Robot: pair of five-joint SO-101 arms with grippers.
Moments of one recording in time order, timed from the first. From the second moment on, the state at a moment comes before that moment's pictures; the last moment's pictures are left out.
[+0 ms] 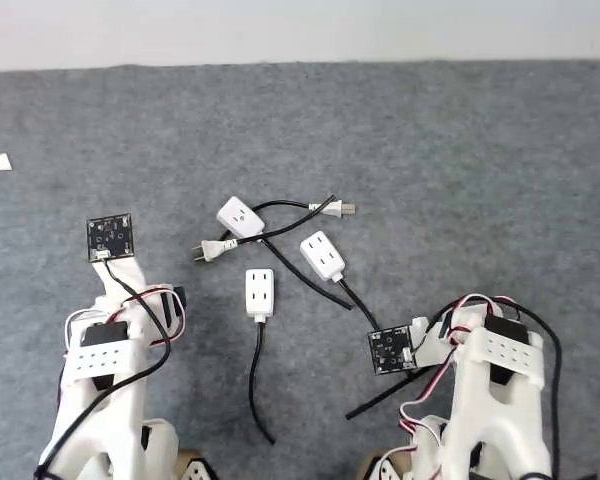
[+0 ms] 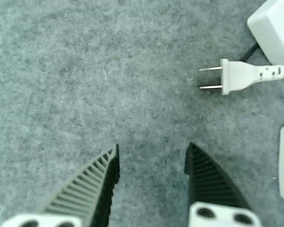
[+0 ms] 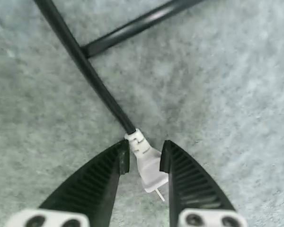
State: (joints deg) left arm -13.8 -36.7 75.6 33.9 5.8; right arm 17.8 -33.1 69.5 46.9 118.5
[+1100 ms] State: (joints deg) left arm -13.8 -36.7 75.6 33.9 5.8; right arm 16.6 -47.4 67.3 57.0 82.6
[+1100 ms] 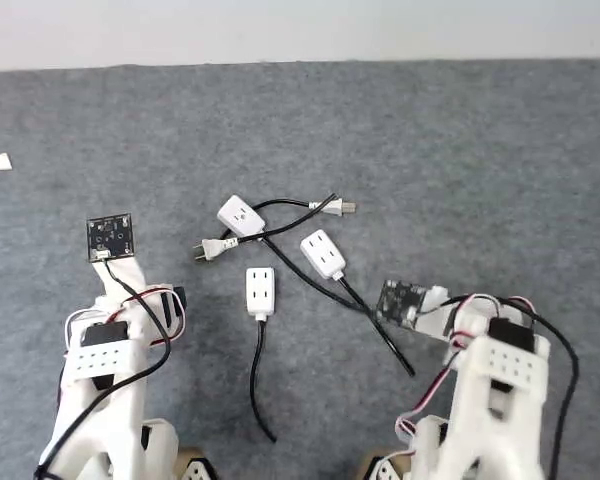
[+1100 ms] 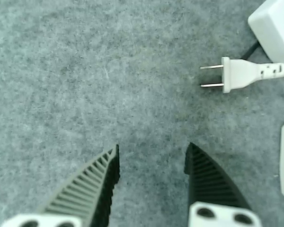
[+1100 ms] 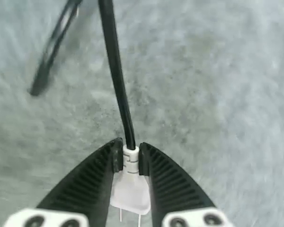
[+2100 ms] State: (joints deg) left arm -13.8 -36.7 75.6 33.9 5.8; right arm 19.4 -8.7 46.0 45.3 27.5
